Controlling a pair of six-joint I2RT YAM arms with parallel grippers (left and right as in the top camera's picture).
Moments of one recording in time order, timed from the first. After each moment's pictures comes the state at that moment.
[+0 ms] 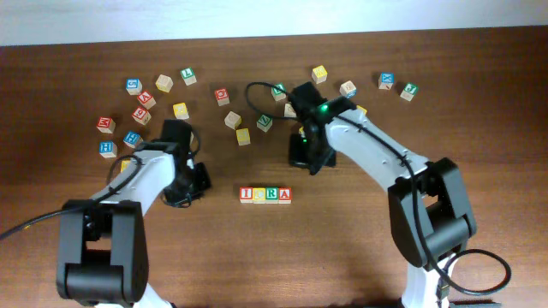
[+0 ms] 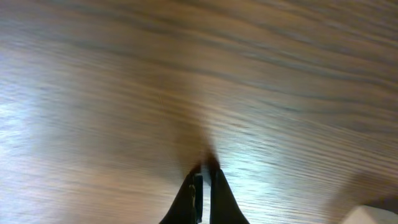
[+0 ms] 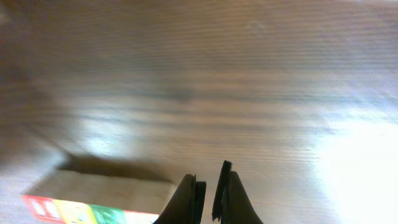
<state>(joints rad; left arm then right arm) -0.10 1.80 1.03 -0.74 0.09 -0.44 0.44 2.02 1.52 -1.00 -0.17 0.56</state>
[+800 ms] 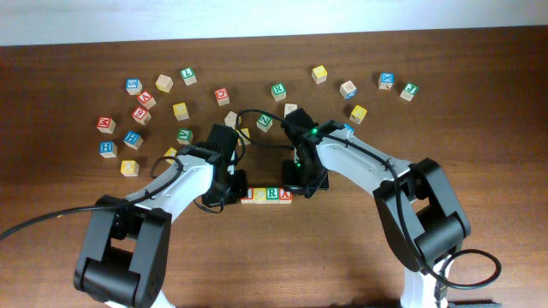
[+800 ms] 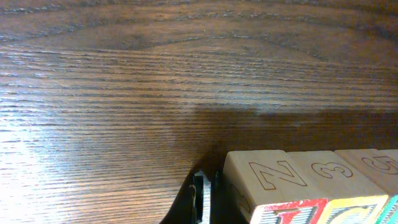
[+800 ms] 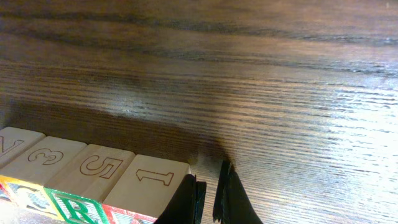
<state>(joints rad) -0.35 1.81 1.03 -0.69 0.16 -0.44 0.52 2.02 1.34 -0.85 -0.28 0.55</state>
